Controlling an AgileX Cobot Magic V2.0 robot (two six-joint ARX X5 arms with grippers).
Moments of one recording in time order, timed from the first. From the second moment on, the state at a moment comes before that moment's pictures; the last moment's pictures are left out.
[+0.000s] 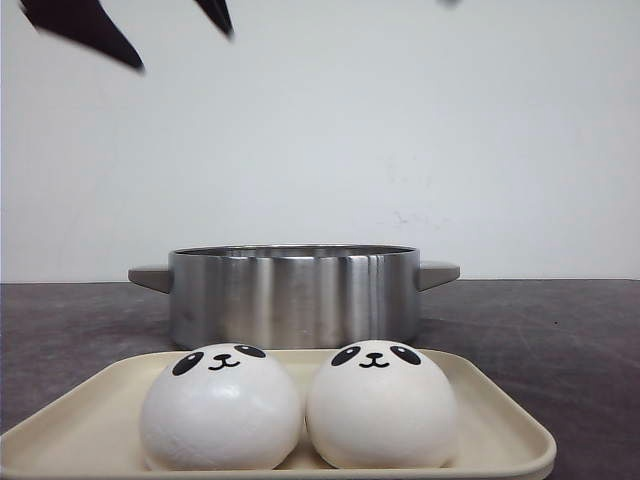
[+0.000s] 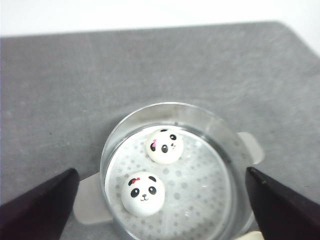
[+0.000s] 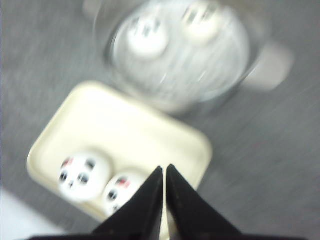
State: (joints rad) left arm -0.49 1.17 1.25 -0.55 0.00 -0.20; right arm 0.91 1.17 1.17 -0.90 0.12 0.42
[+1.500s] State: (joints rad) left arm -0.50 0.83 1.25 -0.70 0.00 -0.20; right arm 0.95 1.43 1.13 -0.53 0.00 0.58
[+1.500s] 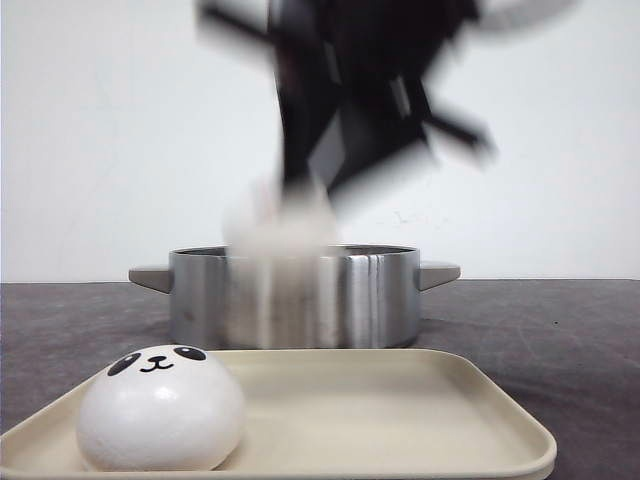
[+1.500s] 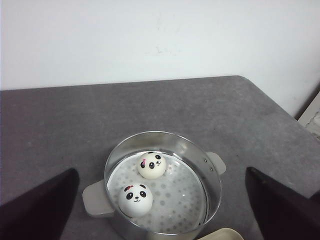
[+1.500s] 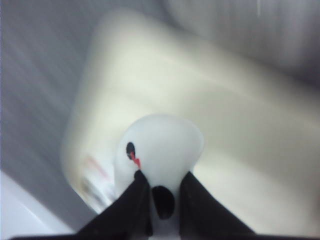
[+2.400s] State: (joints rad) left arm -0.50 0.96 1.25 -0.70 0.00 -0.20; right arm 0.58 1.86 1.41 -0.52 -0.03 0.27
